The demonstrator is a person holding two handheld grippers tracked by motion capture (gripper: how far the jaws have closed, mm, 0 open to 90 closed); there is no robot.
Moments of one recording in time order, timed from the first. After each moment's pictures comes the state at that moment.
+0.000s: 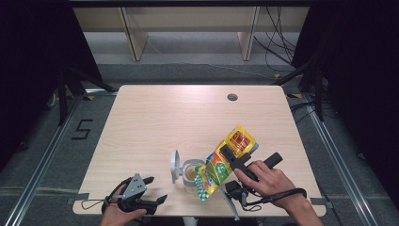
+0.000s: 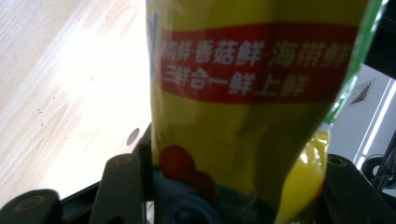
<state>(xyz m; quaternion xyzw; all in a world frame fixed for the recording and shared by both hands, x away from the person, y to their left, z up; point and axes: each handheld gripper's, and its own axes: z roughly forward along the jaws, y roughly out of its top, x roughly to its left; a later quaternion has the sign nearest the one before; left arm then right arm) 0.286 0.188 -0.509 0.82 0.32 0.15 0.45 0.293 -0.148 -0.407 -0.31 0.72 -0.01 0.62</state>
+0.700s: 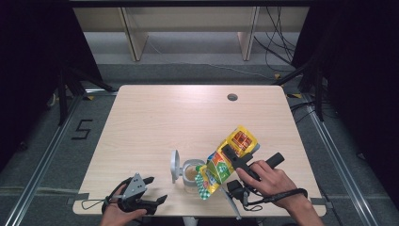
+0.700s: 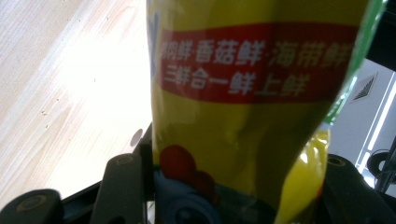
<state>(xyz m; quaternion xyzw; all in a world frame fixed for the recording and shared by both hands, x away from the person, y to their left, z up) 0.286 0.189 -0.508 0.82 0.32 0.15 0.45 0.294 -0.151 -0.407 -0.31 0.73 0.00 0.61</state>
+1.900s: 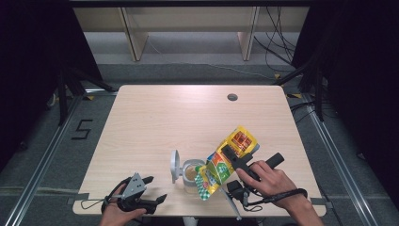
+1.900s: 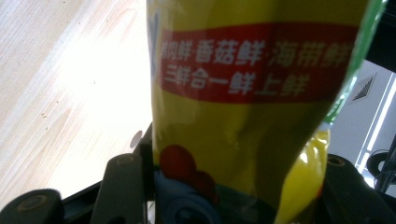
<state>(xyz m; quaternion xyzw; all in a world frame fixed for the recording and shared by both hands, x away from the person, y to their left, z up) 0.287 0.190 -0.508 0.82 0.32 0.15 0.45 0.294 -0.152 -0.408 -0.31 0.73 0.00 0.61</state>
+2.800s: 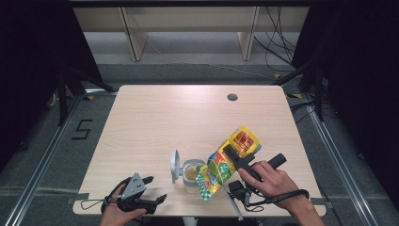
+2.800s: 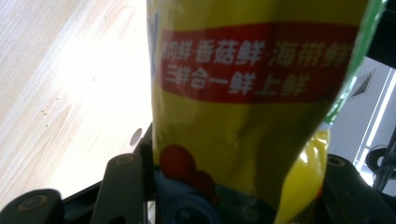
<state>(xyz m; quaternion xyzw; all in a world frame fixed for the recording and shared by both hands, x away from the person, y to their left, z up) 0.288 0.191 -0.507 0.82 0.31 0.16 0.44 0.291 -0.156 -0.407 -0.29 0.73 0.01 0.62</state>
